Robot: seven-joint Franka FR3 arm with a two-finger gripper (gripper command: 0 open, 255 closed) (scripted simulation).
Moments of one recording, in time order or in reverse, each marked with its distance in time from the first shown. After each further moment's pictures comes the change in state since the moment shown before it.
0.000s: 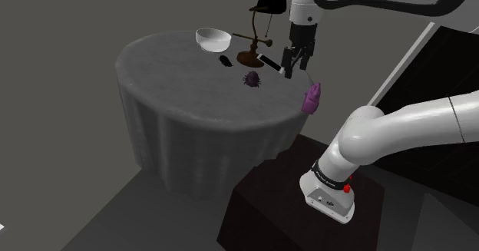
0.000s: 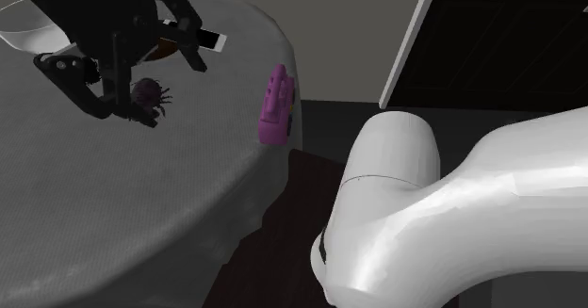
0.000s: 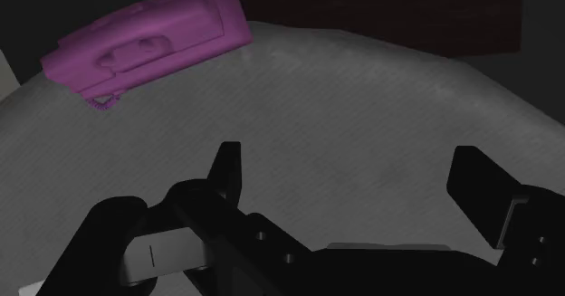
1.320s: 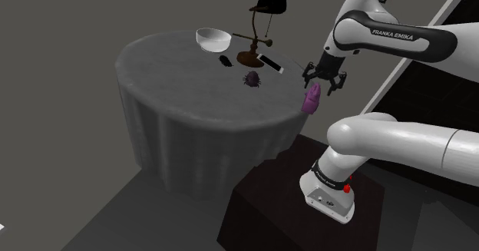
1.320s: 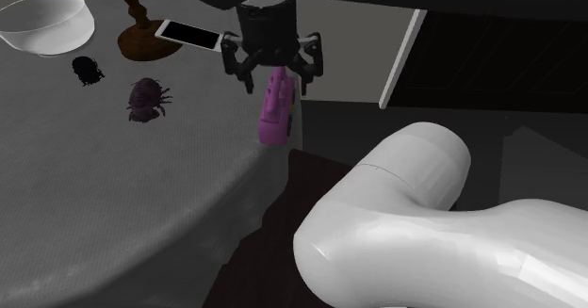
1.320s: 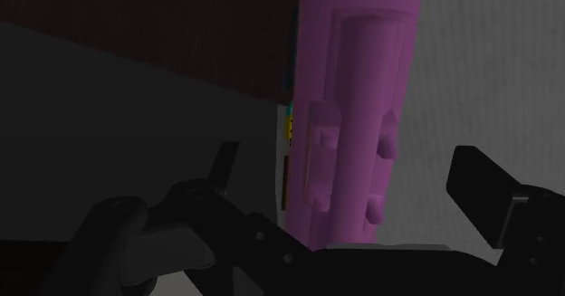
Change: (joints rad) arm -0.478 -0.305 -0.107 -0.401 -0.048 0.291 0.656
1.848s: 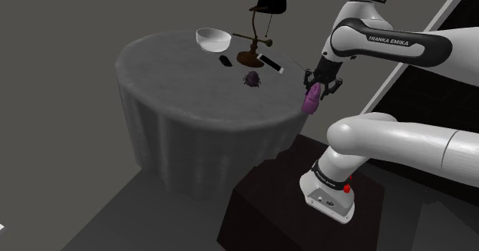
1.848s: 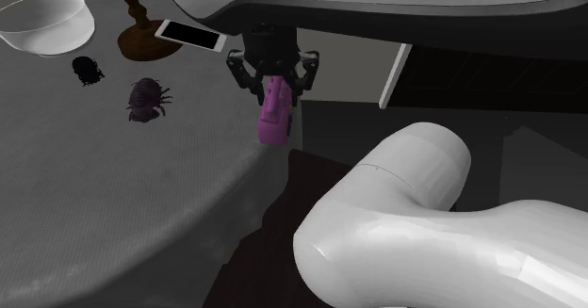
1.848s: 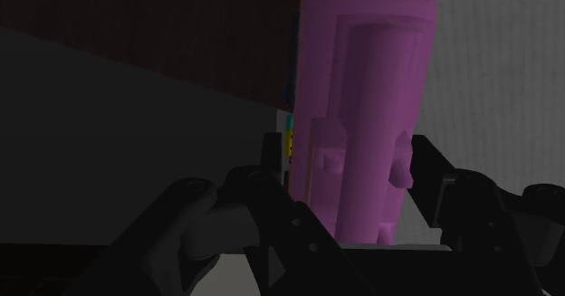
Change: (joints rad) arm -0.003 -0.005 -0.004 -0.047 -0.004 0.044 0.004
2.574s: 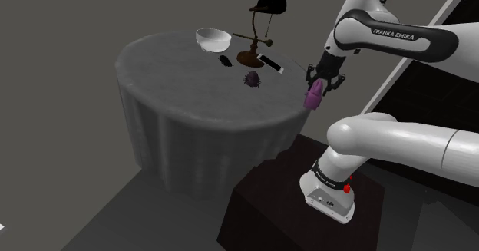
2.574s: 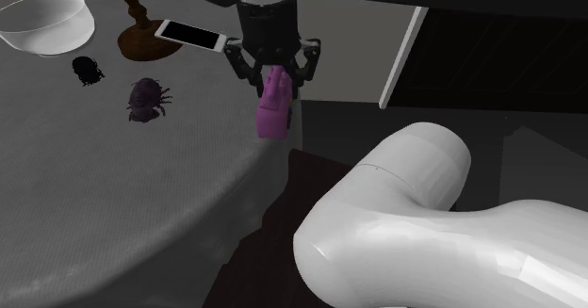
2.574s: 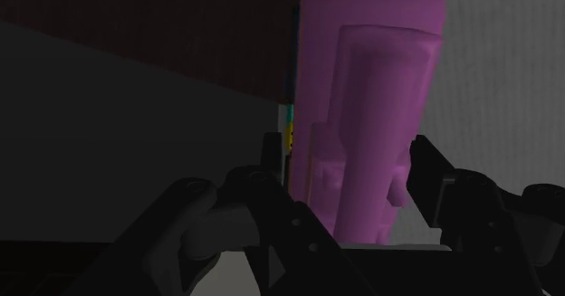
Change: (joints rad) arm 0.001 0.001 0.004 0.052 0.004 -0.051 -0.004
